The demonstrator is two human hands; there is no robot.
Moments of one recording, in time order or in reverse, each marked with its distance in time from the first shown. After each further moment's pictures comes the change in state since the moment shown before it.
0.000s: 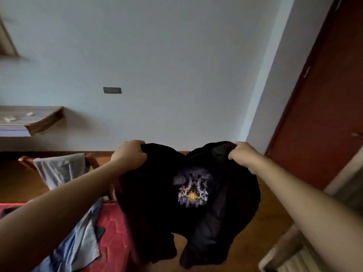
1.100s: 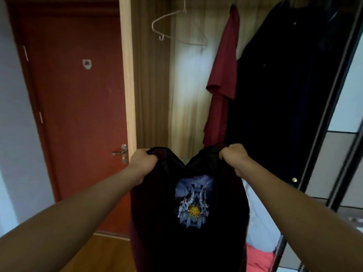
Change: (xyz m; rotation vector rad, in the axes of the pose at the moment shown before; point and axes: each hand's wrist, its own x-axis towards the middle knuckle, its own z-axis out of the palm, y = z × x) left_hand -0.026 0.568 0.103 -0.915 -0.921 0.861; right_hand -0.247 0.150 -0.309 0.319 1.386 0.584
